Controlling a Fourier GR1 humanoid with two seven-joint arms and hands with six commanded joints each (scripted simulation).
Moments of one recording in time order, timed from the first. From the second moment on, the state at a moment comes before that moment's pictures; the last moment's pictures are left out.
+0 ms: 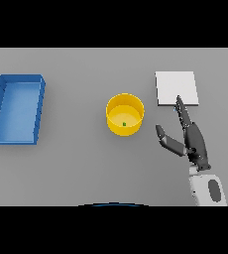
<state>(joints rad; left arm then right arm) -1.37 0.59 -0.19 -0.10 -0.39 0.03 0.13 0.03 -0.08 0.11 -1.65 0.19 0.01 -0.14</state>
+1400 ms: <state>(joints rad) -0.54 0.66 -0.21 -1.09 -0.04 -0.03 0.54 0.05 -0.10 0.11 -1.66 0.21 0.00 -0.15</state>
